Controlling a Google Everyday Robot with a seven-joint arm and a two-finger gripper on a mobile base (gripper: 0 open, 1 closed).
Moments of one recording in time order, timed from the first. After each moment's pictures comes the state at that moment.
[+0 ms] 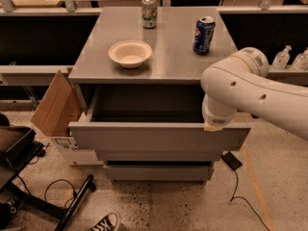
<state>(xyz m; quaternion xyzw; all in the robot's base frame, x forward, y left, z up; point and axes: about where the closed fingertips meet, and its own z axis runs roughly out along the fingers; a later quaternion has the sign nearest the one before) 0.554 -0.183 0.735 -0.63 0.76 -0.13 0.11</state>
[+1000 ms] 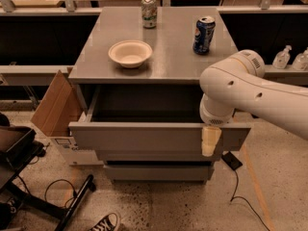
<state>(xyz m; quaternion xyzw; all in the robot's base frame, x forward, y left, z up) 0.561 -0.178 0.724 -0.64 0.75 -0.12 0.11</state>
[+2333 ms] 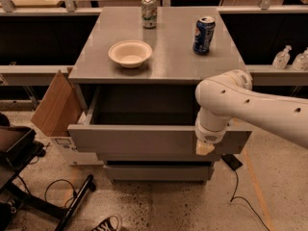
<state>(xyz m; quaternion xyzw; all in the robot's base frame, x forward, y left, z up) 0.520 -0.162 0.652 -0.65 0.76 -0.01 0.04</state>
